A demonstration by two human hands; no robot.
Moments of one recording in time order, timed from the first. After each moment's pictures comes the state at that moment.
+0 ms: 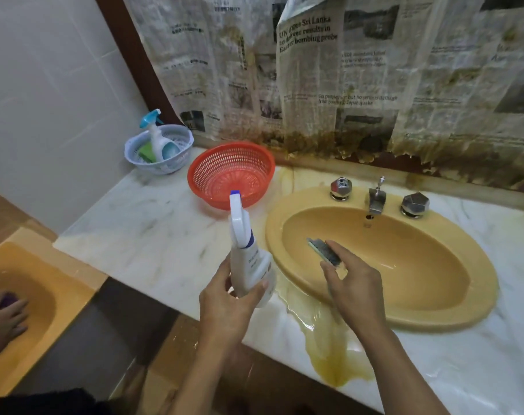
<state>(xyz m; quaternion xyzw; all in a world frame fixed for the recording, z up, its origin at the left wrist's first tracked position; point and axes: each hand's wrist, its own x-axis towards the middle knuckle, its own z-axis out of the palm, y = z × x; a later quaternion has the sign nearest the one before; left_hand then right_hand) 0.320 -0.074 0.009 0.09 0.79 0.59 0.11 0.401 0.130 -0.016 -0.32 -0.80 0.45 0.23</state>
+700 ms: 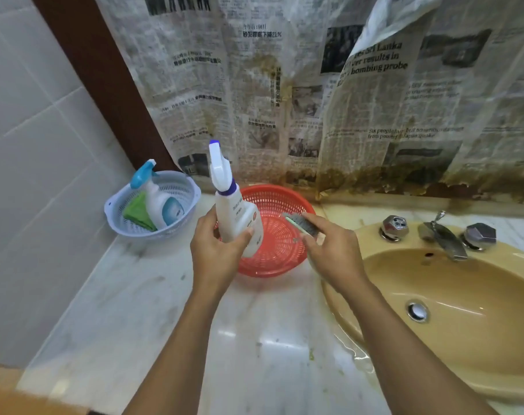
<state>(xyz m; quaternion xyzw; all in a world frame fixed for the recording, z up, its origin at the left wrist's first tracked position) -0.044 -0.065 0.035 0.19 0.78 0.60 0.08 0.093 0.099 0.021 -0.36 -0.84 0.36 0.22</state>
